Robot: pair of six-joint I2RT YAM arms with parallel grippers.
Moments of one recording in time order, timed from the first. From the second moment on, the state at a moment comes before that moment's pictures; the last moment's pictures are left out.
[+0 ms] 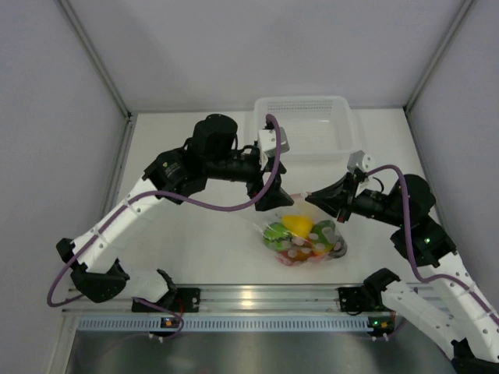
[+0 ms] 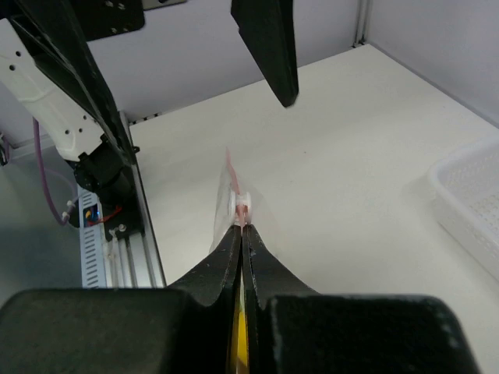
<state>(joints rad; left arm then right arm) -0.88 1.36 1.71 -0.73 0.54 0.11 0.51 0.65 0.88 -0.26 -0.67 0.08</state>
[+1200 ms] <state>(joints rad) -0.92 1.58 1.83 -0.71 0.96 0.15 0.52 0.47 0.79 -0.23 -0.74 0.04</state>
